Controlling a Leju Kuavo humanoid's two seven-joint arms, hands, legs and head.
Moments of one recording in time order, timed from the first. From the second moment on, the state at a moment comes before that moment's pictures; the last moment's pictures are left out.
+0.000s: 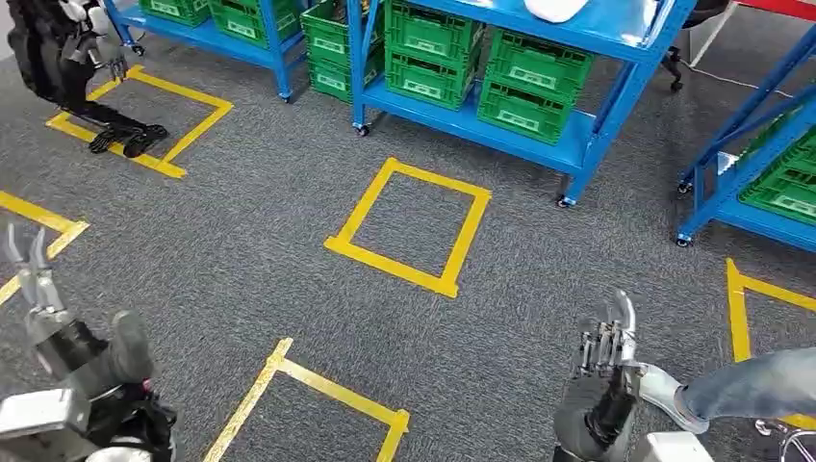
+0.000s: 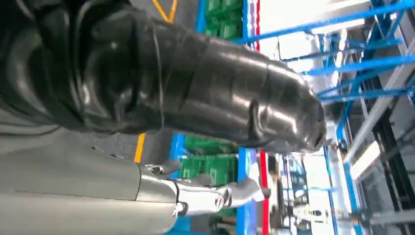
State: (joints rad) left arm 0.11 0.13 -0.57 -2.04 0.01 0.68 -0.46; right arm 0.08 -0.10 0.52 -2.00 0.10 -0.70 -0.34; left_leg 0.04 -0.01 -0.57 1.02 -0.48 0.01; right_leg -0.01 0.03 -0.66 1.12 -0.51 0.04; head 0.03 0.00
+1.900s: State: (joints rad) left arm 0.16 0.15 -0.58 -2.07 0.01 0.64 -0.52; right arm 0.09 -0.06 0.52 -1.98 0.12 -0.70 -0.33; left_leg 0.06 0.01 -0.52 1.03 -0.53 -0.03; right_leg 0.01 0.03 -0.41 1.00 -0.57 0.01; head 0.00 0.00
